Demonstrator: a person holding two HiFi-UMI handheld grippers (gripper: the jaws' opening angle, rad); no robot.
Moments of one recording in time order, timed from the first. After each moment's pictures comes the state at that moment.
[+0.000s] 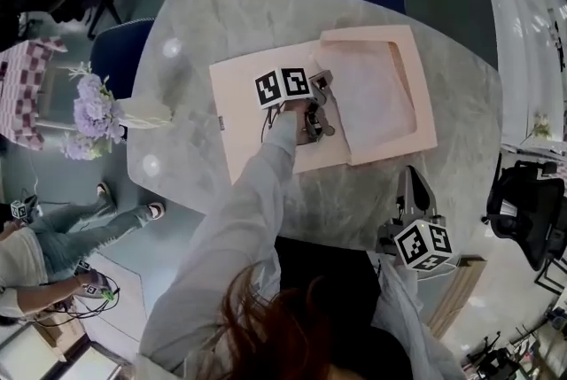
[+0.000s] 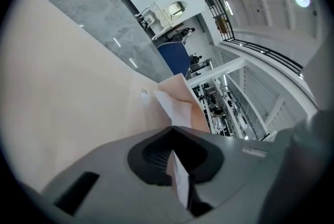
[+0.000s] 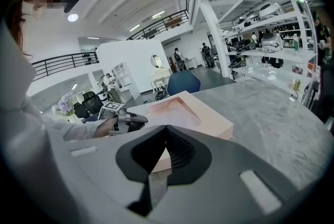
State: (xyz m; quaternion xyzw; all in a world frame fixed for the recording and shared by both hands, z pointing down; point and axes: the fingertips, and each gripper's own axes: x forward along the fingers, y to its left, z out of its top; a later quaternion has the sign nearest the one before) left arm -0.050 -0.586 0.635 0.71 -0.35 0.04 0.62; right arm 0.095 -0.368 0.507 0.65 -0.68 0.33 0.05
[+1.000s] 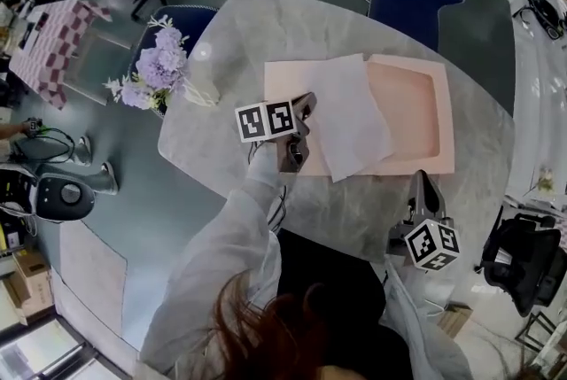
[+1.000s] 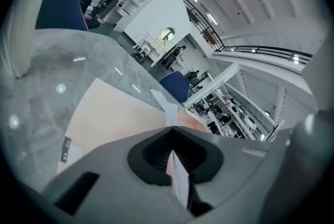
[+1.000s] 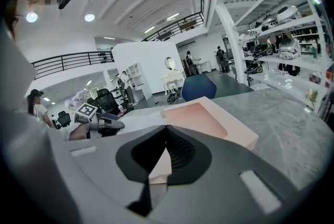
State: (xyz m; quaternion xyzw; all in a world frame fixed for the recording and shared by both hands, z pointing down) left arm -0.209 -0.530 0.561 0.74 -0.44 0.01 0.51; right arm 0.046 -0.385 0.480 0.60 -0.74 0.29 0.06
